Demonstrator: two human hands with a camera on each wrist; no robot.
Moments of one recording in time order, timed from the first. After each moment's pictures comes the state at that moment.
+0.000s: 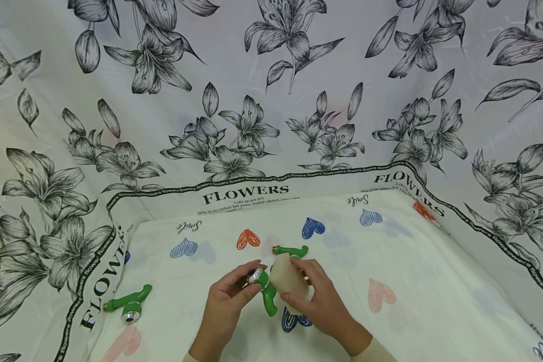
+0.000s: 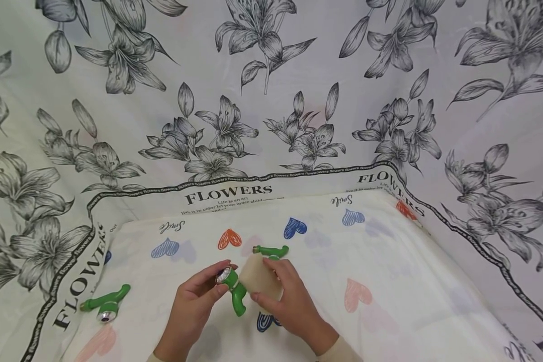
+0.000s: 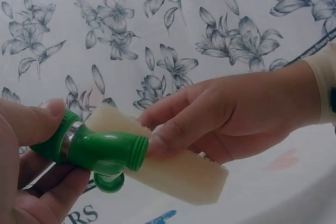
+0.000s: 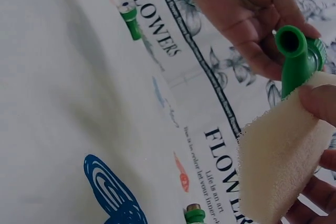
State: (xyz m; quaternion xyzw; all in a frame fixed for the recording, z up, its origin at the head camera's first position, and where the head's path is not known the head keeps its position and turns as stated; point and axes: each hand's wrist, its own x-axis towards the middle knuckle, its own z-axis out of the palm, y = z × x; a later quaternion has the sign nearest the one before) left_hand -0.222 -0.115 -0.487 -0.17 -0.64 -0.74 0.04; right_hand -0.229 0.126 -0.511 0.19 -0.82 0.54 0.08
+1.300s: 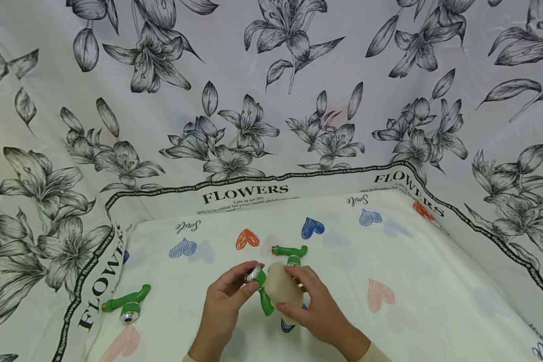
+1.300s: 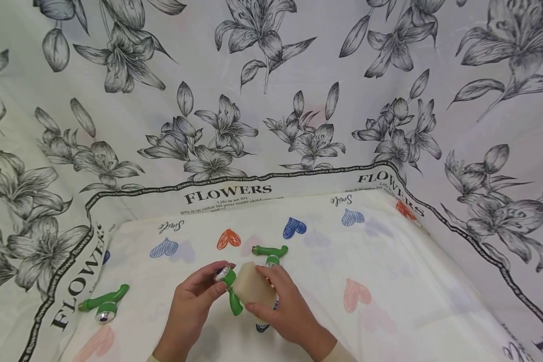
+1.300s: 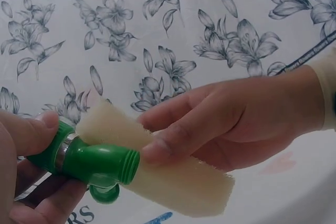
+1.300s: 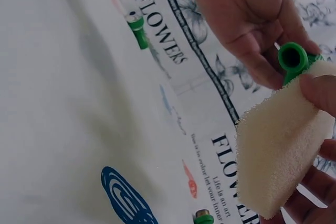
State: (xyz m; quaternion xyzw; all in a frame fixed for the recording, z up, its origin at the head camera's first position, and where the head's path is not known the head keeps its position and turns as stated) left_hand -0.221 -0.112 -0.487 -0.12 -0.65 -0.75 0.05; right_hand -0.225 0.124 -0.520 0.23 -0.80 0.56 0.05
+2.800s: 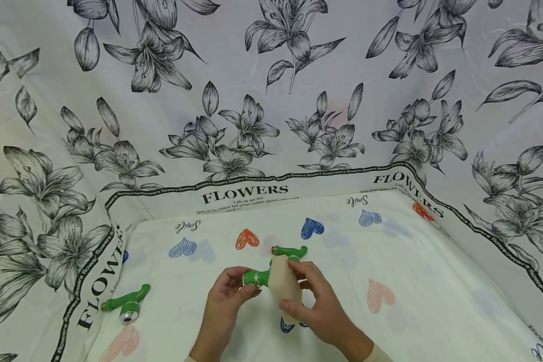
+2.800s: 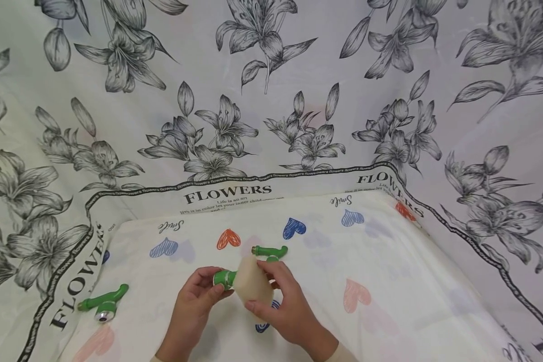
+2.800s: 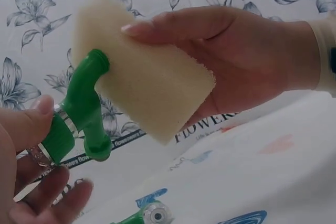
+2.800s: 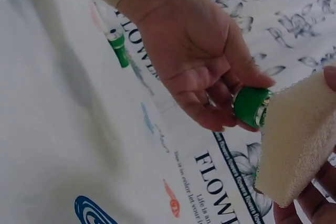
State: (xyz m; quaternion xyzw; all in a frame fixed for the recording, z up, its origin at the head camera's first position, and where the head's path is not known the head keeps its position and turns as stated) left_hand -0.227 -0.117 -0.510 -0.06 -0.60 -0.80 0.01; right_hand -0.219 0.127 -0.500 0.25 -0.75 0.60 0.09
